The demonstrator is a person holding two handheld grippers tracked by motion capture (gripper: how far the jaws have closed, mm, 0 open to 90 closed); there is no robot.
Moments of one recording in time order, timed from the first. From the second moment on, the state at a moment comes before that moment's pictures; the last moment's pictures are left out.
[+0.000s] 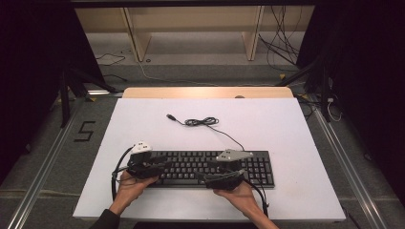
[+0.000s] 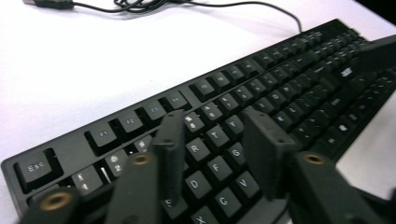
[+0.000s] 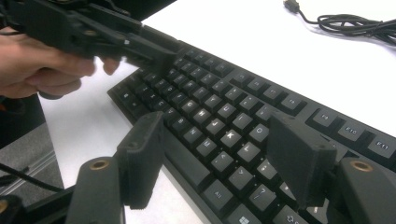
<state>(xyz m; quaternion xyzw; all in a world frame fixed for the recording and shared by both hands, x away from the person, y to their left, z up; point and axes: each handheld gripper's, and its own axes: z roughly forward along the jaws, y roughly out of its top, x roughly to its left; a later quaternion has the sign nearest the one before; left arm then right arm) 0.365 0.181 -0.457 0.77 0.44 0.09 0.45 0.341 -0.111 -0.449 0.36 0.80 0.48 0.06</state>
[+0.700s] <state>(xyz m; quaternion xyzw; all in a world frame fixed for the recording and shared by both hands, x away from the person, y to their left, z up) 0.346 0.196 -0.453 0.75 0.44 0.10 0.48 0.357 -0.103 -0.453 0.36 0.81 0.46 0.07</state>
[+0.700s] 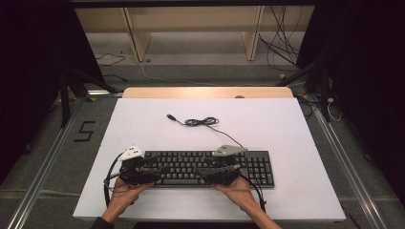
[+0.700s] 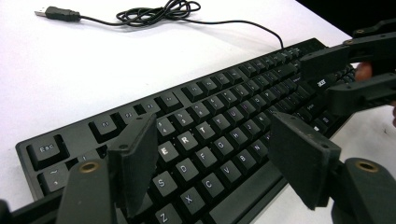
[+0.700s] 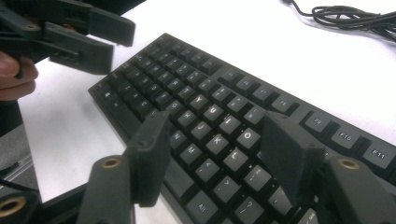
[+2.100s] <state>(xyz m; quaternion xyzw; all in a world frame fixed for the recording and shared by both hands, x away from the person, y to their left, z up) 0.324 0.210 -0.456 0.73 0.43 0.12 0.51 0.386 -0.086 -0.467 0.38 0.83 0.40 0.08</state>
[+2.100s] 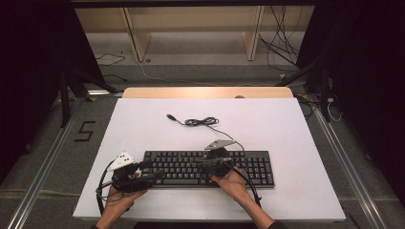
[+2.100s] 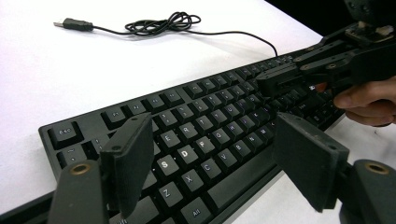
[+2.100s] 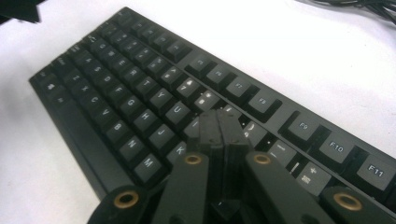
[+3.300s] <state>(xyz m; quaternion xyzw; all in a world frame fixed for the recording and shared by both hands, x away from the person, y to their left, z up) 0.322 0.211 -0.458 0.73 0.43 0.13 0.51 0.386 -0.090 -0.462 0.39 0.81 0.43 0.07</state>
